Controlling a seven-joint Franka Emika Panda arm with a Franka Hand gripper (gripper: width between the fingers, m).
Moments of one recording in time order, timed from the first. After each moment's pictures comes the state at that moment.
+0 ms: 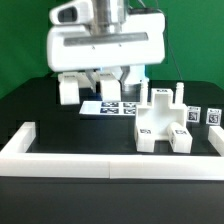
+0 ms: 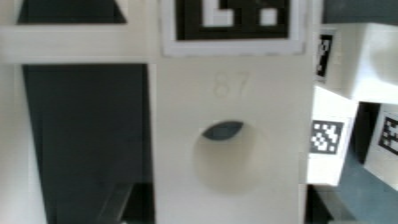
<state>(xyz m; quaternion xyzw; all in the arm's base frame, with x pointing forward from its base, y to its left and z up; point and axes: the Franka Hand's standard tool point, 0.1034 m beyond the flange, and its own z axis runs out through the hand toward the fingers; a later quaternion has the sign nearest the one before) 0.537 -0.059 0.096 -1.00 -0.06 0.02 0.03</state>
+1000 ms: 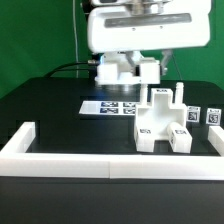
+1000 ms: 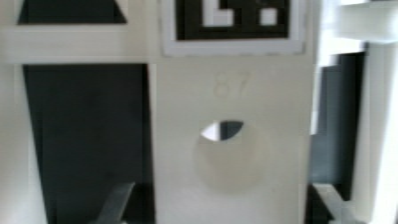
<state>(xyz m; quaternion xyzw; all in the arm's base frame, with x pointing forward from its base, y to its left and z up) 0.540 0.025 0.134 -1.00 0.04 0.01 0.04</state>
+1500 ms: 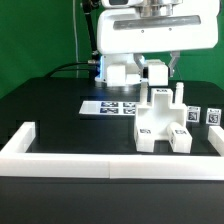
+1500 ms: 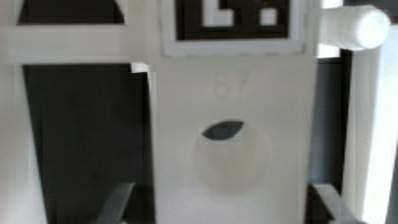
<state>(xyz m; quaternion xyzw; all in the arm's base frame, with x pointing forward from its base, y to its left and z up) 0.540 0.028 0.131 -1.00 0.03 0.00 0.04</state>
